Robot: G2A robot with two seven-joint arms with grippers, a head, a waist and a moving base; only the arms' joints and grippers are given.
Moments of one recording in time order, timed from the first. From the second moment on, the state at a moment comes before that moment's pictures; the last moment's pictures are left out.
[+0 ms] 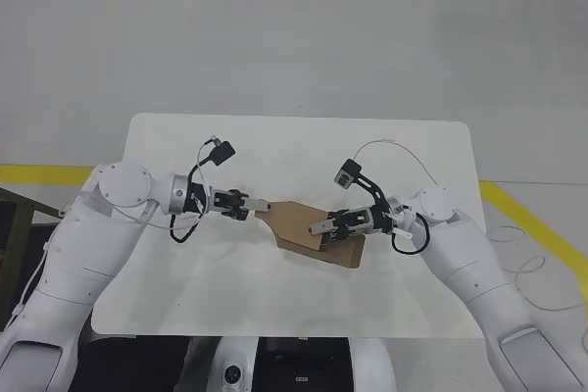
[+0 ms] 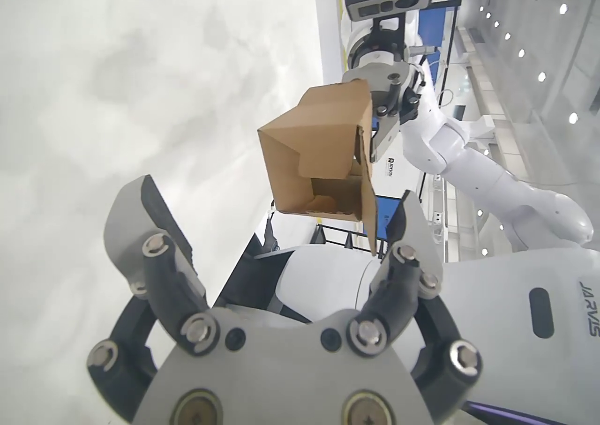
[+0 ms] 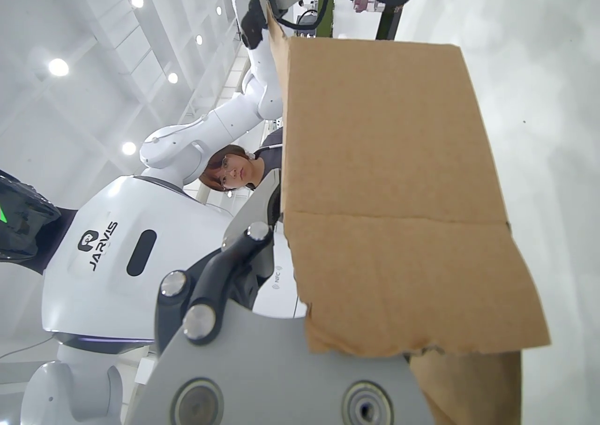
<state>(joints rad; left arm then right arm) 1.03 -0.90 -1.19 -1.54 -0.19 -0.09 -1.31 -0.84 -1.25 0.88 -1.05 0.69 -0.34 1.49</state>
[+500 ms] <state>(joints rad) 1.02 -0.91 -1.15 -1.47 -0.30 -0.04 -1.33 -0.85 -1.25 0.88 -1.10 0.71 -0.33 1.49</state>
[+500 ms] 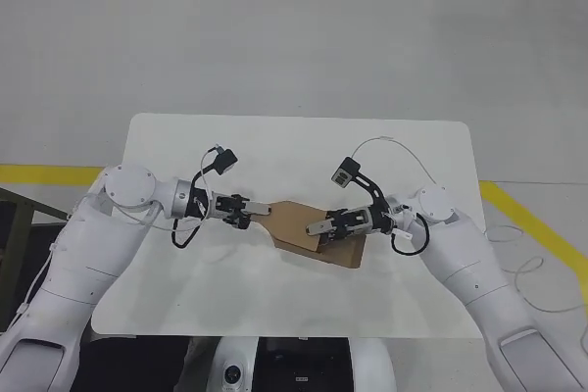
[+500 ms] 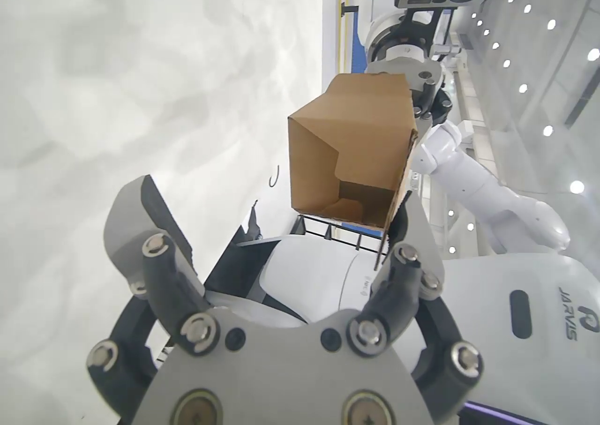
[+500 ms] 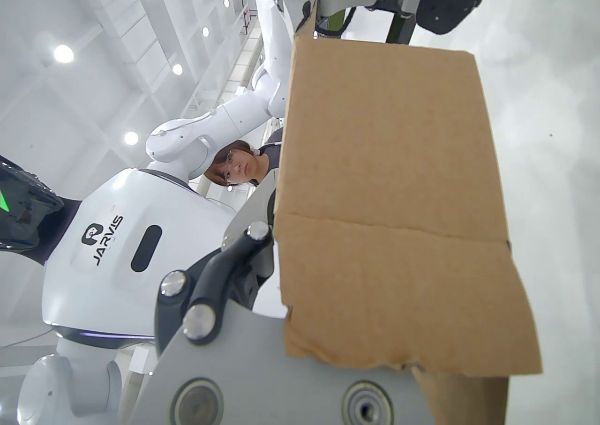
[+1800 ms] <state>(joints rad) 1.04 -0.93 -1.11 -1.40 -0.43 -0.12 -1.32 -0.86 -1.26 0.90 -1.12 0.79 -0.35 1.47</state>
